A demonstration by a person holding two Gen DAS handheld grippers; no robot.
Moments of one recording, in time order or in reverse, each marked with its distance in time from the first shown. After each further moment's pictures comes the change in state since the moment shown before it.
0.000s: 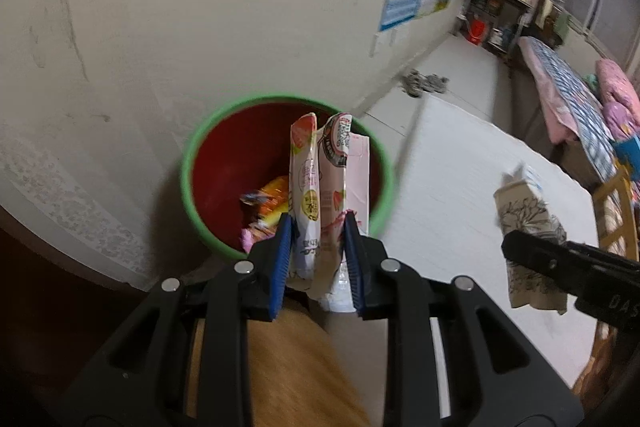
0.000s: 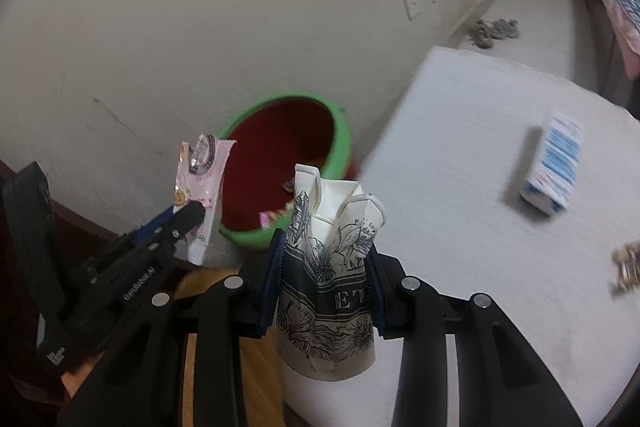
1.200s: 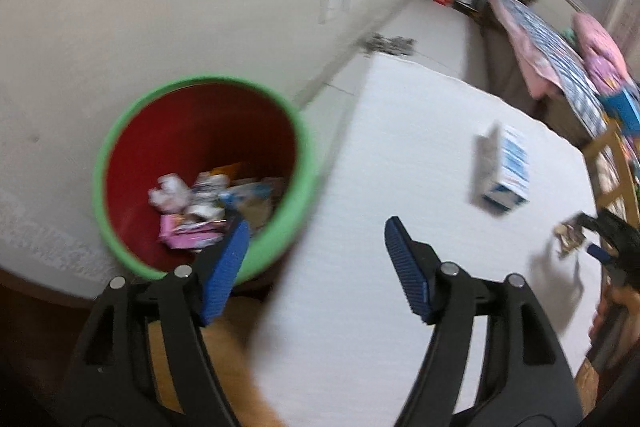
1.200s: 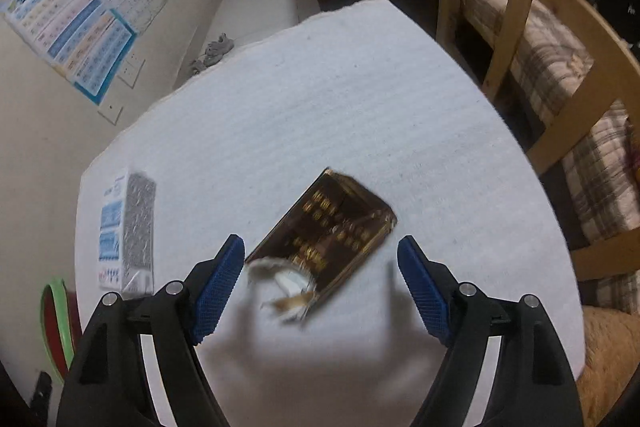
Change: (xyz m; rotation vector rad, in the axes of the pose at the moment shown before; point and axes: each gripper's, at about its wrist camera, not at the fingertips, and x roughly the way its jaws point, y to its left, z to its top) left arm 0.049 -0.091 -0.006 0.158 0.105 -0.100; right arm -0.084 -0.297 -0.074 0.749 -0.183 -0.545
